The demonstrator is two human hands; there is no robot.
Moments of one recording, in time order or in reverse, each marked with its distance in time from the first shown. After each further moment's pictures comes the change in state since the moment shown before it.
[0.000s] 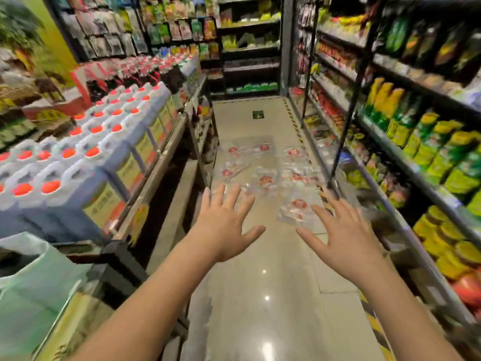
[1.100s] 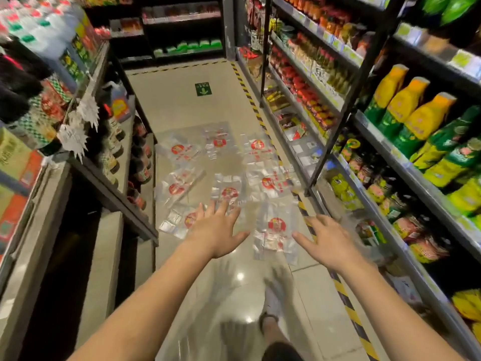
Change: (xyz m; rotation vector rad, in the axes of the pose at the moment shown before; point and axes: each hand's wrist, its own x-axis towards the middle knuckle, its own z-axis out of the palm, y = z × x) left_hand 0.667 -0.112 0.081 -0.143 -0.301 0.231; right_hand 0.584 0.132 0.162 0.022 -0.284 0.359
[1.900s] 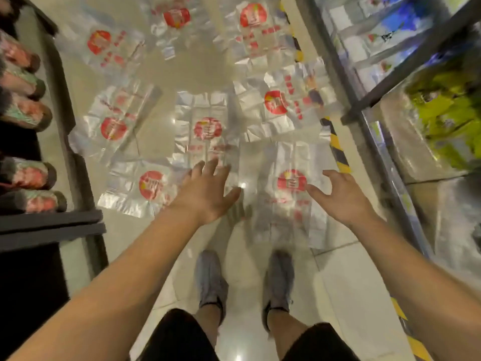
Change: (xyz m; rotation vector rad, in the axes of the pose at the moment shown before) left_hand 0.527 -0.088 0.266 -0.118 -0.240 -0.010; right_hand 0.468 0.132 0.328 0.259 -0.279 0.341
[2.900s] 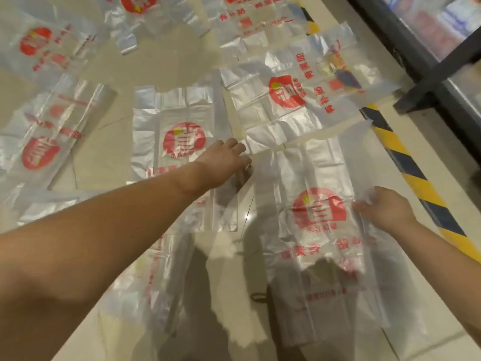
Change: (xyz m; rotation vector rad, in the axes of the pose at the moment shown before) left_hand 0.366 -0.065 0.166 0.732 0.186 0.479; right_hand 0.281 0.138 0.204 0.110 0.155 0.223
